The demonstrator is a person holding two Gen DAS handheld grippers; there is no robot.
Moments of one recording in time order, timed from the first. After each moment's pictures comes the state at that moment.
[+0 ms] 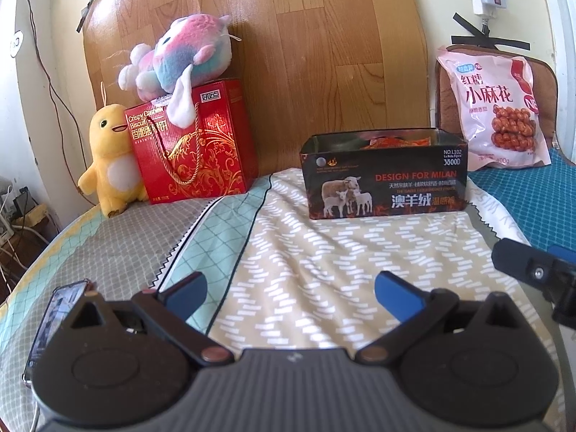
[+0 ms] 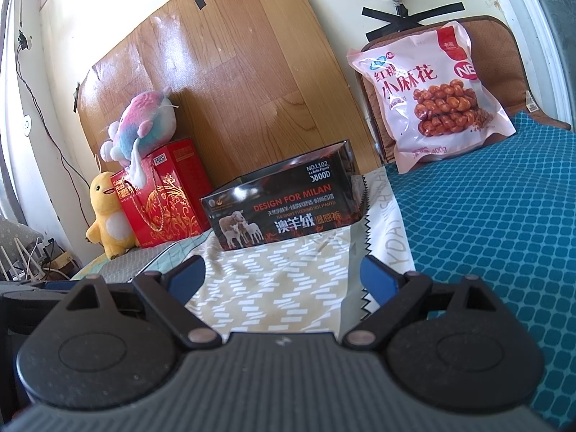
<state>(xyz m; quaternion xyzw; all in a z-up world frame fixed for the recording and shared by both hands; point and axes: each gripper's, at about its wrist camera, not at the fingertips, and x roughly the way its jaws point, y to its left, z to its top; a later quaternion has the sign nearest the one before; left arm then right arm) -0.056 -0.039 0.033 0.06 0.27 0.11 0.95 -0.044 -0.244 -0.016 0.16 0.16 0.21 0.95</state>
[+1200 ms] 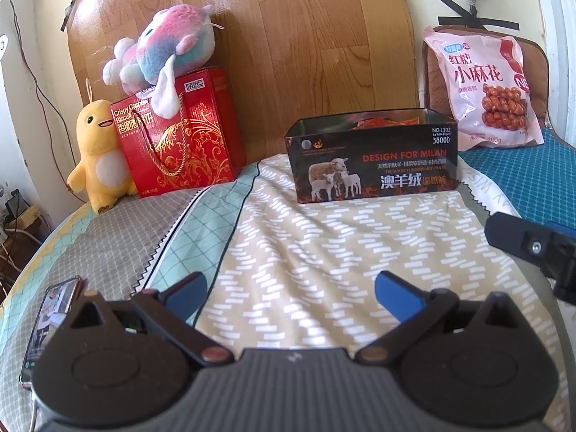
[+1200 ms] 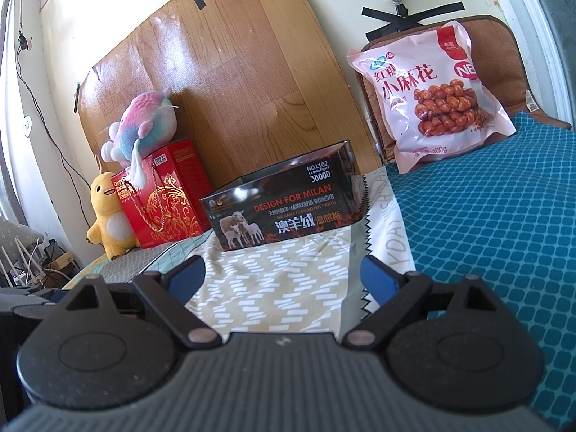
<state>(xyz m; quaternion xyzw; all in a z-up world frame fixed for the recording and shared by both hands) -0.052 -0.045 0.025 0.07 0.30 0.09 0.95 -0.044 -0.244 -0.016 0.16 0.16 0.21 0.95</state>
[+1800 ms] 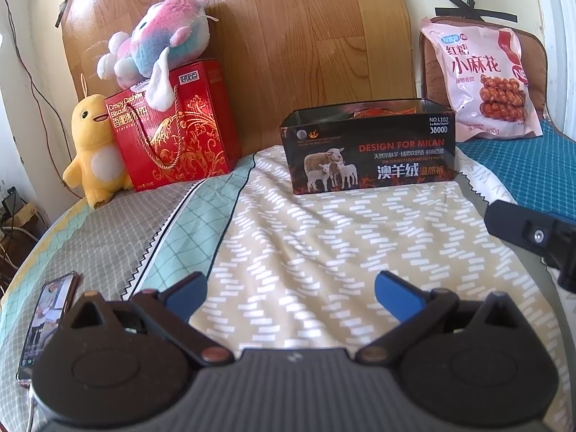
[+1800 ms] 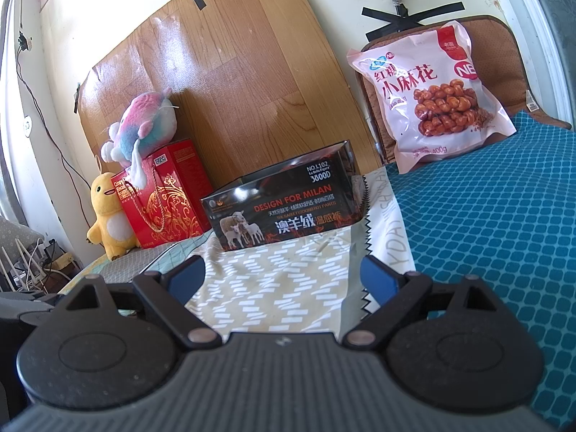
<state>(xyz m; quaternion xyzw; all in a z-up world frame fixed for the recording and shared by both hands) -0.050 -0.046 0.020 0.08 0.31 0.09 0.94 -0.044 -0.244 -0.016 0.16 0.16 0.21 0.95</state>
